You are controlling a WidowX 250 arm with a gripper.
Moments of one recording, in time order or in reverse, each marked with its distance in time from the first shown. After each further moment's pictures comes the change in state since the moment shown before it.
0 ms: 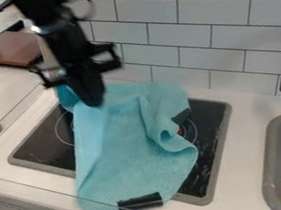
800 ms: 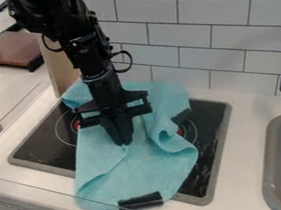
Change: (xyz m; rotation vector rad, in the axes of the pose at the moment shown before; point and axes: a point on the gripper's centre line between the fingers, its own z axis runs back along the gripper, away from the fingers) arm 0.003 -0.003 -0.069 0.021 0.082 0.025
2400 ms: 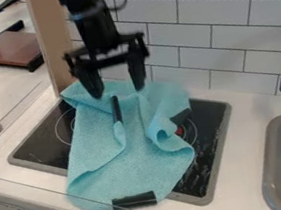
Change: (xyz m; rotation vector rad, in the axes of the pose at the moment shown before) arm 0.006 -0.010 0.088 -0.030 -0.040 -0.030
